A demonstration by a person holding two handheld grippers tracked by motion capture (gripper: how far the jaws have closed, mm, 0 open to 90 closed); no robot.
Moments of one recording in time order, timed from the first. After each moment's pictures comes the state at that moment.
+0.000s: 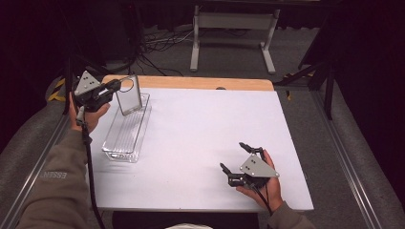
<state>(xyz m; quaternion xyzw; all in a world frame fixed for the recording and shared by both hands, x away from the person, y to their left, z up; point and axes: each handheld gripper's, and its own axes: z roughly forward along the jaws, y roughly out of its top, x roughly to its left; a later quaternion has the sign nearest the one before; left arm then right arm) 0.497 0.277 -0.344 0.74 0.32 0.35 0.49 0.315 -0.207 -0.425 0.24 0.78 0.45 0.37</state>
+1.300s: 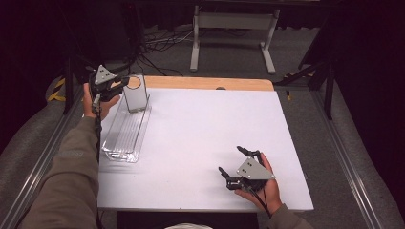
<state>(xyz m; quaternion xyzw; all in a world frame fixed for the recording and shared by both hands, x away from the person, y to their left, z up) 0.563 0.267 -0.370 0.75 0.34 0.36 0.43 0.312 -0.204 -0.433 0.23 0.79 0.44 0.36</state>
